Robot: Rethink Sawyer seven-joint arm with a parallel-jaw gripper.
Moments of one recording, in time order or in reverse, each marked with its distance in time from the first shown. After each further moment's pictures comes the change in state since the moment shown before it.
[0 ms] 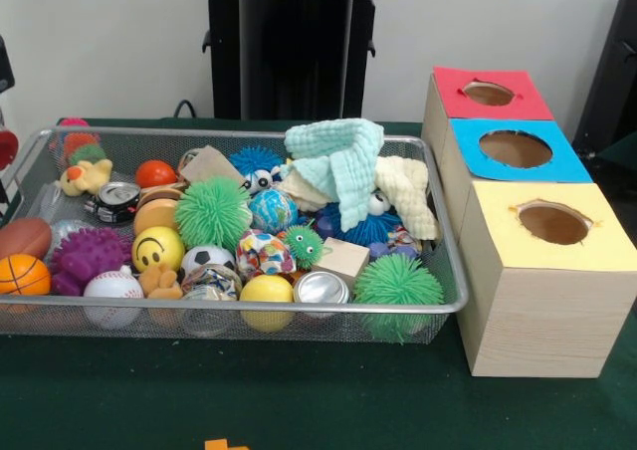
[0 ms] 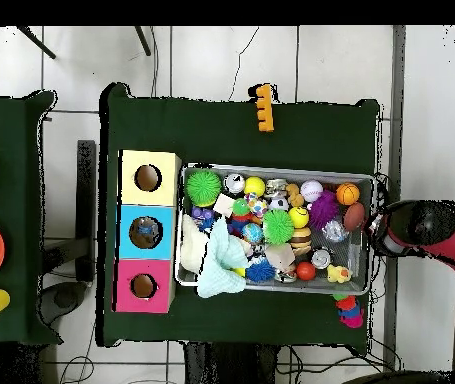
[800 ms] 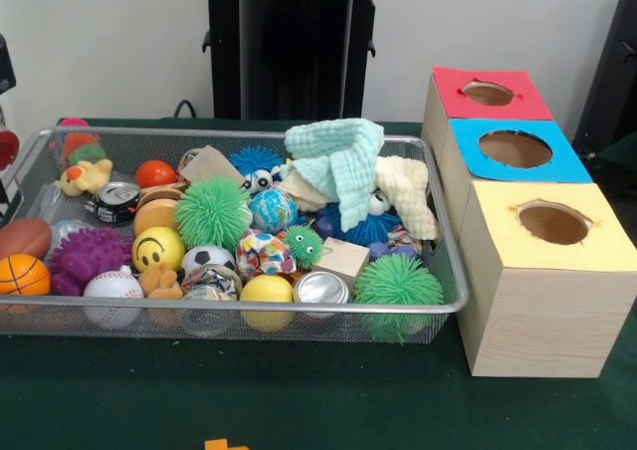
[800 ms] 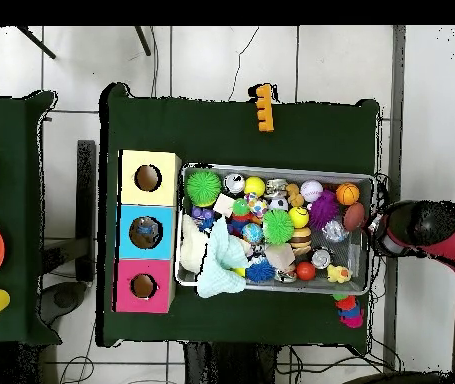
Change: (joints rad) arm 0.002 -0.003 -0.002 0.007 -0.002 -0.012 0.000
